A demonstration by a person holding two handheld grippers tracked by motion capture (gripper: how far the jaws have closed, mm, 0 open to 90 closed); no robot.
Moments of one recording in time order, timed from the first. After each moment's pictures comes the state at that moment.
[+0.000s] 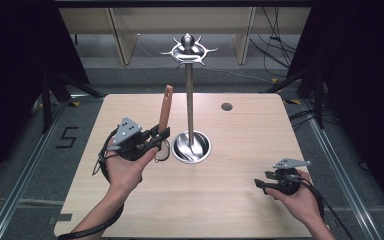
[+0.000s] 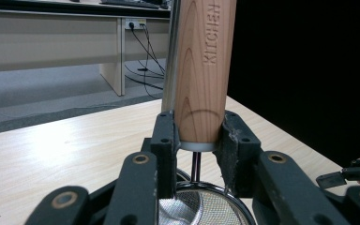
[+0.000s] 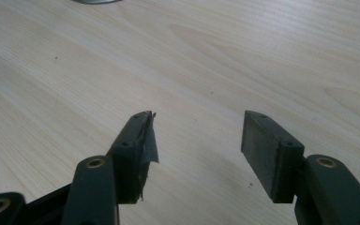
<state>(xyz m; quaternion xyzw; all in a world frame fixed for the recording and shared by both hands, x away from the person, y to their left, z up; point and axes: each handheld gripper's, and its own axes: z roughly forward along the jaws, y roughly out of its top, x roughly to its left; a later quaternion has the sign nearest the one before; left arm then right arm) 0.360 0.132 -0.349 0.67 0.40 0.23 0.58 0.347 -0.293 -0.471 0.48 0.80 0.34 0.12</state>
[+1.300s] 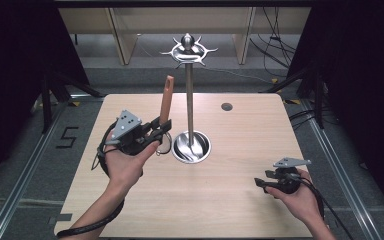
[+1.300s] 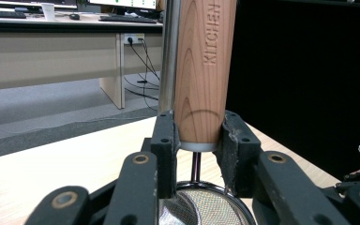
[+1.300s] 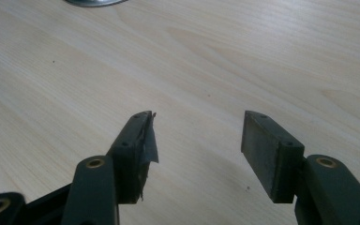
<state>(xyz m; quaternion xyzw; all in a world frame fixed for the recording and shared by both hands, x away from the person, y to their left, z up) 0.360 0.126 -0.328 0.66 0.39 0.24 0.59 0.351 -0.295 -0.473 0.47 0.80 0.34 0.13</state>
